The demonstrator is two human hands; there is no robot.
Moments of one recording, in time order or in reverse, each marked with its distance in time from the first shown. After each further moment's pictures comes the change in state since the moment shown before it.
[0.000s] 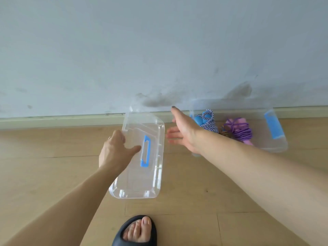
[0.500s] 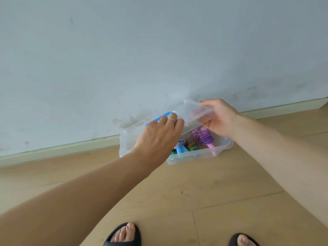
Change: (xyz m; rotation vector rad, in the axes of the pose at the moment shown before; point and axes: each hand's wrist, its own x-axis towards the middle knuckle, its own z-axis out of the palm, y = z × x) left_hand -0.129 0.206 -0.028 0.833 0.373 1.215; right_hand -0.105 -0.037 -0.193 0.521 -0.006 -0.239
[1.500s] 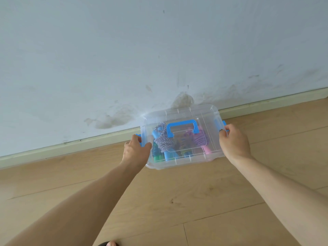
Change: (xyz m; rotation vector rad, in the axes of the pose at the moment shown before) left_hand 0.022 0.023 0.142 -1.068 -0.464 -1.080; right_hand 0.072 0.086 -0.133 -1.054 0.640 -0.301
